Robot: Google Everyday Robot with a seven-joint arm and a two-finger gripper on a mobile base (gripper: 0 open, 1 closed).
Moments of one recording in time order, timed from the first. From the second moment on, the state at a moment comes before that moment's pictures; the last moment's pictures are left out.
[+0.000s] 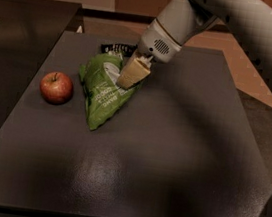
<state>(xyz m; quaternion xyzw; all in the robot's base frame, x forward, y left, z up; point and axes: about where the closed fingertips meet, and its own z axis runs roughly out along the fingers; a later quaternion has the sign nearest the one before) 0.545 0.028 0.891 -0.64 0.70 0.27 0.15</state>
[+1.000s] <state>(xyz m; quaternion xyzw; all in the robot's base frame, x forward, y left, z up) 0.547 0.040 0.885 -0.64 0.70 0.28 0.15</state>
